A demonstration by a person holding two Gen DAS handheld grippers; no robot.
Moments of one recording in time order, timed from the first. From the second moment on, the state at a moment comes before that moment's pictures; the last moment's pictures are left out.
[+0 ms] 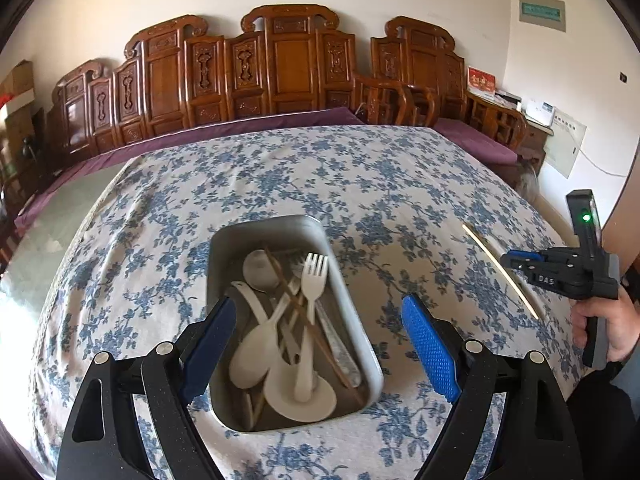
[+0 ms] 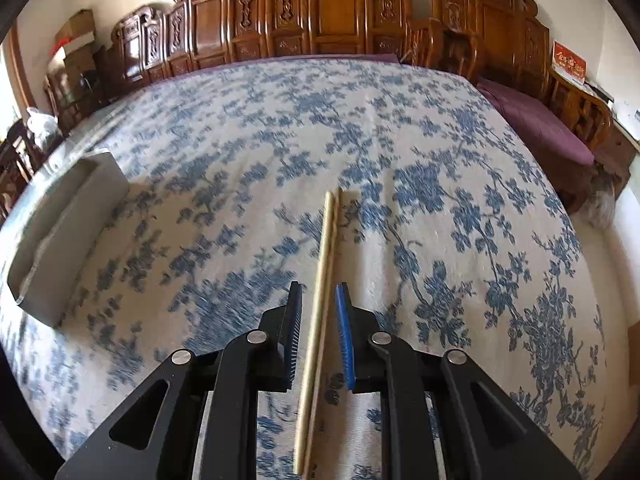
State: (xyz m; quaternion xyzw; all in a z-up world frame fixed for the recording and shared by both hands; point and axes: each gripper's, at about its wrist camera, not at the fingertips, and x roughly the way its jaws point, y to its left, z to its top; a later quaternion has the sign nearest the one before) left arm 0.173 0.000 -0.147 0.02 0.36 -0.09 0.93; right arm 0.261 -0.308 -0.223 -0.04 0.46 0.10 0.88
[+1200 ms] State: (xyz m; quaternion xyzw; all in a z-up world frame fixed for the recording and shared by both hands) left arm 0.184 -0.120 -0.173 0.07 0.40 -0.14 0.90; right arm 0.271 -0.356 -0.219 -0.02 0.46 0.06 0.88
